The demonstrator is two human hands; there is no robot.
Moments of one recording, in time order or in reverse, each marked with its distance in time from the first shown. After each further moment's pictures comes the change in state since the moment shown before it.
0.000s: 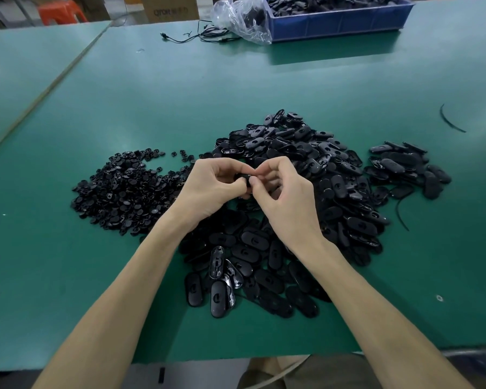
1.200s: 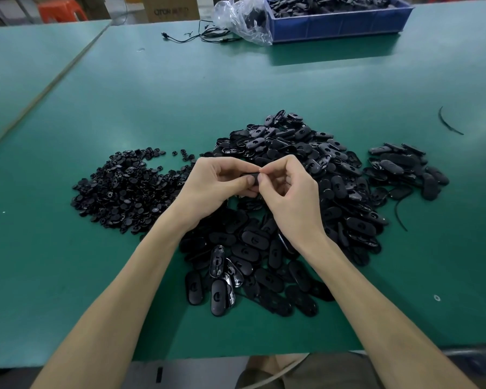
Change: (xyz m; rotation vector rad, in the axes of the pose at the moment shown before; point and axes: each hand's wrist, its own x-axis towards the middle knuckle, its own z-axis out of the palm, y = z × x) left_hand 0.002 -0.003 -0.002 -0.143 -0.066 0.048; right_hand 0.002 -0.002 -0.004 0.059 0.047 0.063
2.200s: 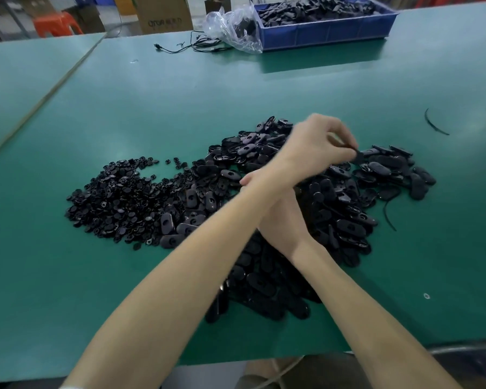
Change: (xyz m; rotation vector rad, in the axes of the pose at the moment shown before) left_hand 0.084 0.066 0.119 0.293 -0.195 0.072; right_hand 0.004 0.027 0.006 -0.240 -0.219 -0.002
